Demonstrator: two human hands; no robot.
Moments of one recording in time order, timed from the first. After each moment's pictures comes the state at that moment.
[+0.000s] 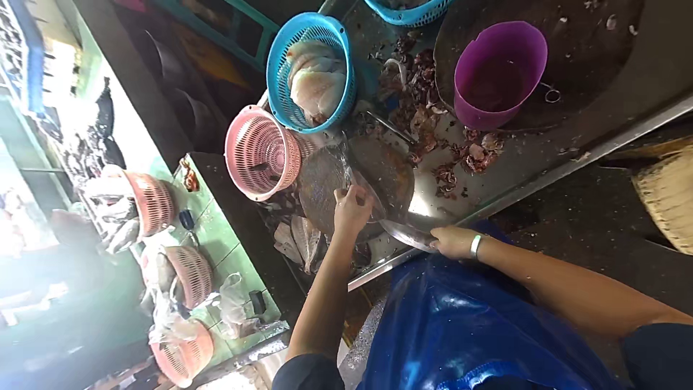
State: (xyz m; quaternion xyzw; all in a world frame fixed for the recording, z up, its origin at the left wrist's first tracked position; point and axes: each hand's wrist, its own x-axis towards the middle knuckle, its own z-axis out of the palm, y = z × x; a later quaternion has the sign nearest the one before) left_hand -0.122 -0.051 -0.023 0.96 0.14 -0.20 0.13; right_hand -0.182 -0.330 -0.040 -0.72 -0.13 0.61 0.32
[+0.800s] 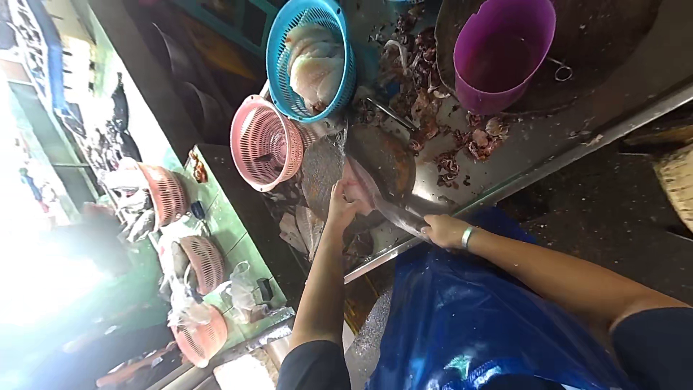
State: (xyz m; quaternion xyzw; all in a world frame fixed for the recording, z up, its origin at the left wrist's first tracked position) left_hand -0.142 -0.001 -0.048 0.89 0.14 -0.17 0.40; right_hand -0.196 -0.311 -0.061 -0.71 -0.07 0.57 0.40
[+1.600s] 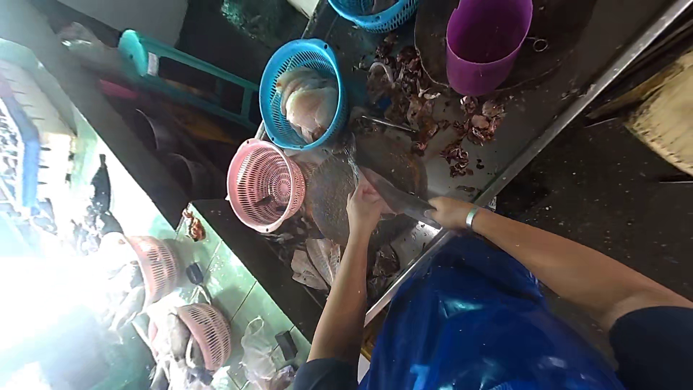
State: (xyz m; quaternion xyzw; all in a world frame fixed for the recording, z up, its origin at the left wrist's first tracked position) left_hand -0.127 0.001 -0.031 0.94 0.07 -0.19 0.27; right_hand -0.205 -0.223 -0.083 -0.75 0.12 0.46 0.45
